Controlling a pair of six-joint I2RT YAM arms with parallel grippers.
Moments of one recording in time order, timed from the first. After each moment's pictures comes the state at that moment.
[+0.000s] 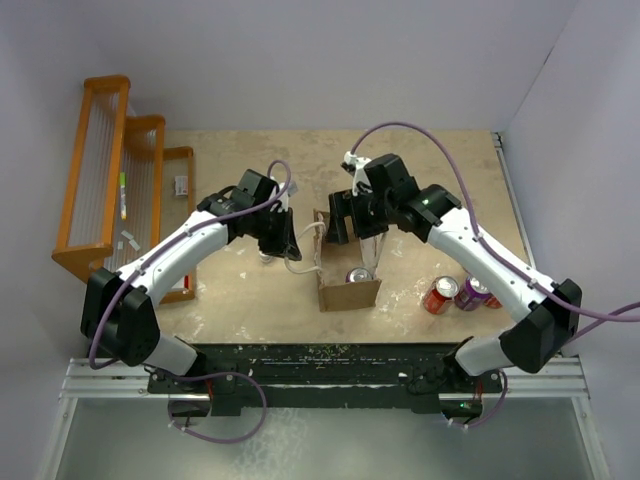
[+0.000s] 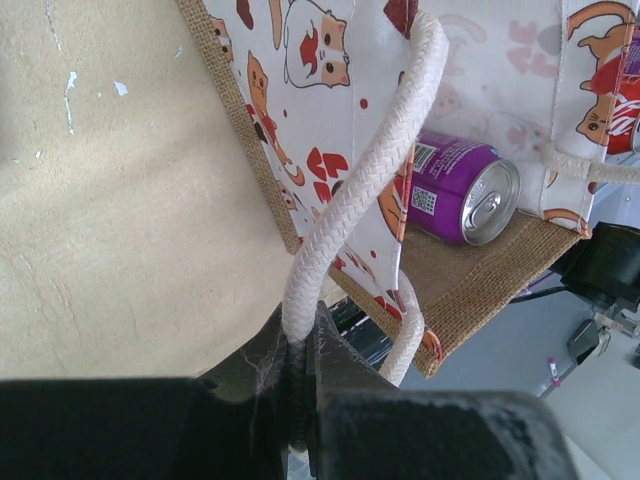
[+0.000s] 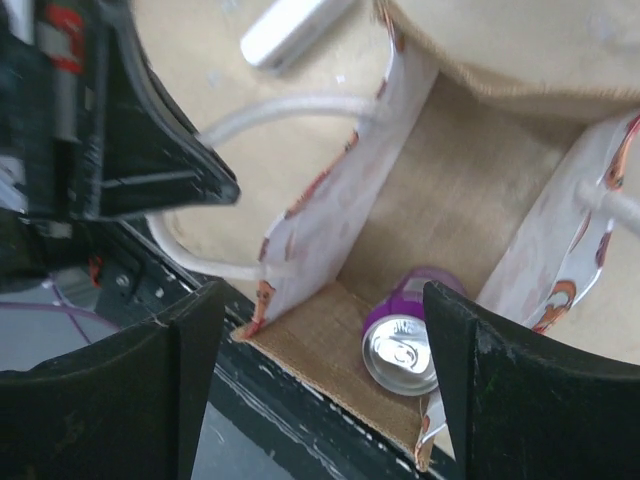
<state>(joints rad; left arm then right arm) -0.52 1.47 1.19 -0.73 0.41 -0.50 0.64 1.44 1.43 -0.77 -0.20 0.33</state>
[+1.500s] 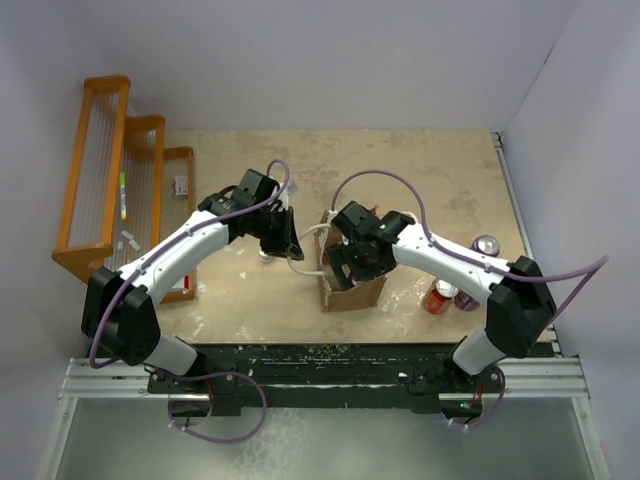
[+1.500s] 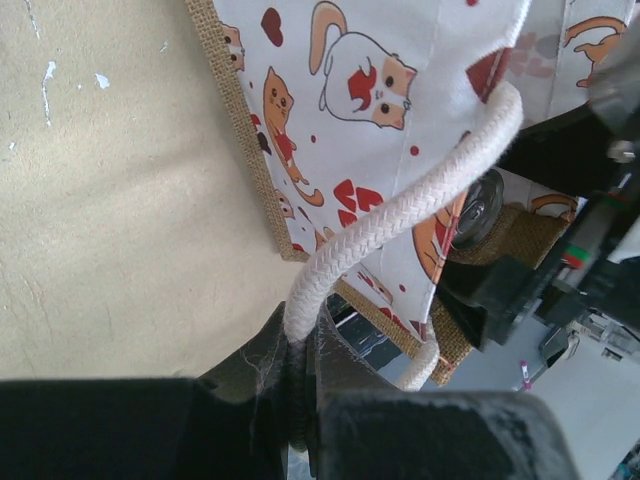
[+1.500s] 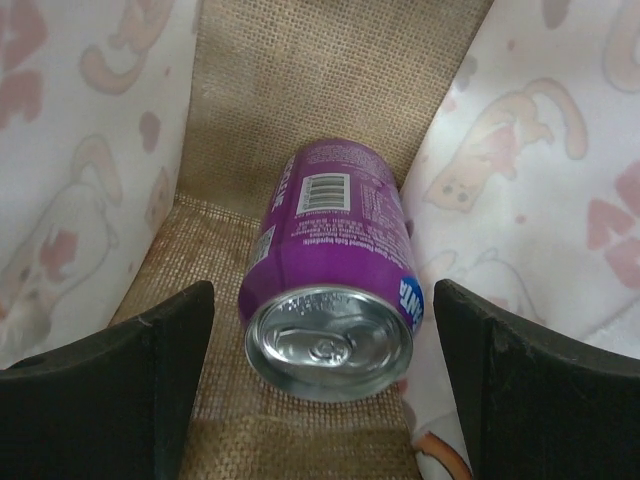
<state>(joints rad) -0.52 1.48 1.20 -0.72 0.42 -0.56 0.80 1.55 1.21 -0.92 0.09 0.34</state>
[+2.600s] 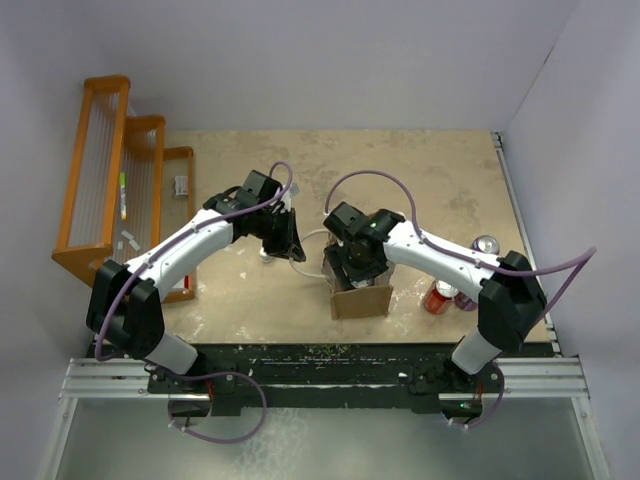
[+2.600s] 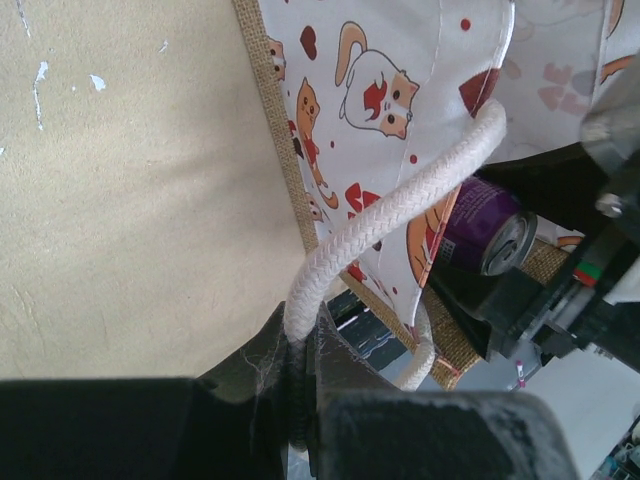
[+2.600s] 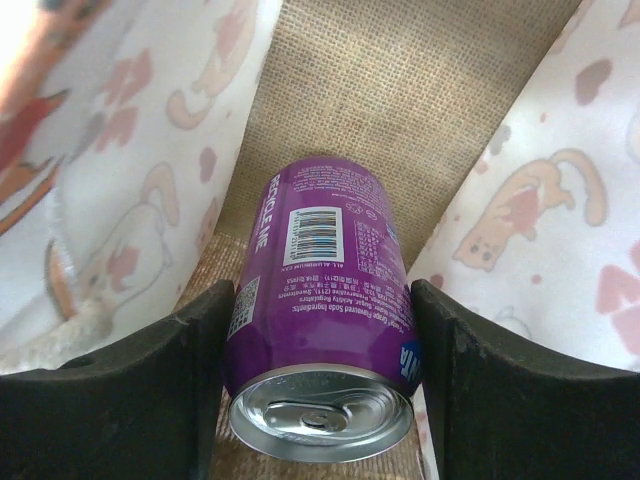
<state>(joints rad) -0.52 1.52 1.19 -0.70 0.44 -0.56 0.84 1.61 1.25 -0.96 0.11 0.36</state>
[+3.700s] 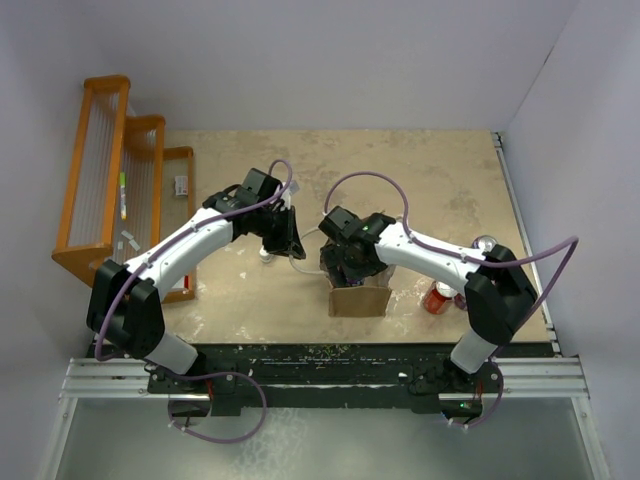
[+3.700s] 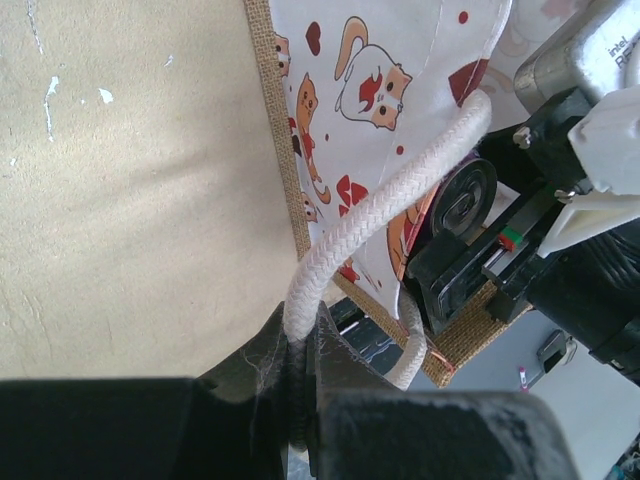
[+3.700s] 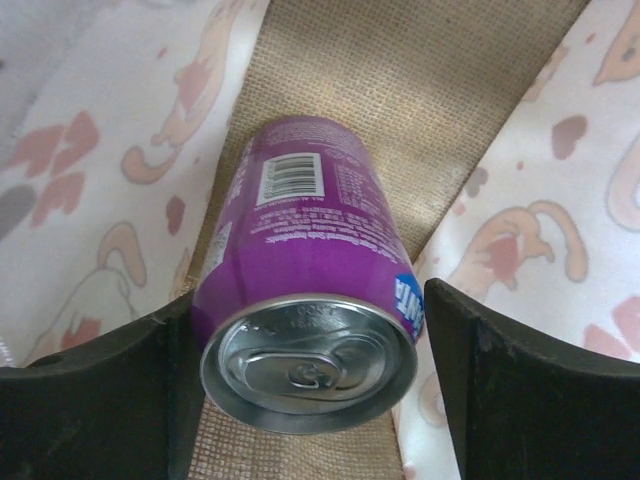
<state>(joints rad) -0.52 1.52 1.20 -0.70 0.42 -0.56 0.84 1.66 1.24 -0.88 0.21 0.40</state>
